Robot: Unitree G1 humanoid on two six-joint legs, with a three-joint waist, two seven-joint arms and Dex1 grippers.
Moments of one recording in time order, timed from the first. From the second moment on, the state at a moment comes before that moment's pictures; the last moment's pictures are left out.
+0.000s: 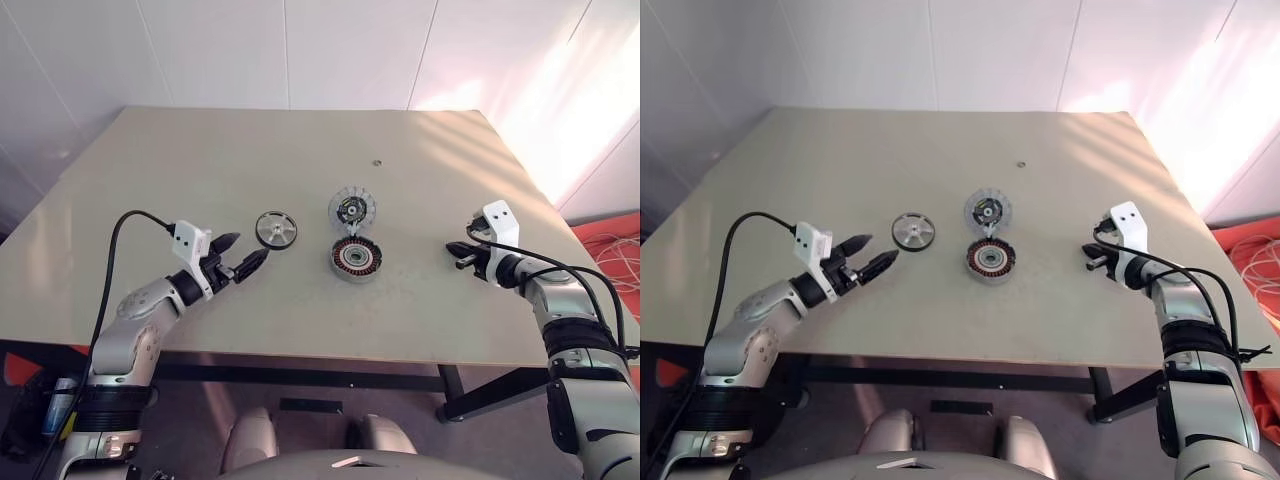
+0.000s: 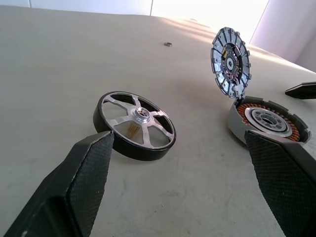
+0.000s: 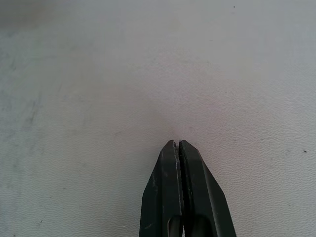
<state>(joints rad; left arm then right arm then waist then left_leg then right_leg) -0.15 0.40 0.11 -0.07 -0.48 0.39 -0.67 -0.52 -0.63 -0.10 0.73 0.13 0.20 0.76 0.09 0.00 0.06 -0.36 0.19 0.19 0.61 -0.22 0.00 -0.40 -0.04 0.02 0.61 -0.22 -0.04</state>
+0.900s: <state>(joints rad) -0.15 0.40 0.11 -0.09 -0.49 0.40 -0.67 -0.52 -0.63 -0.09 0.74 0.12 0.18 0.76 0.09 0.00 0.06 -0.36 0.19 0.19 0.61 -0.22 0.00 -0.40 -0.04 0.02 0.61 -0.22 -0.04</state>
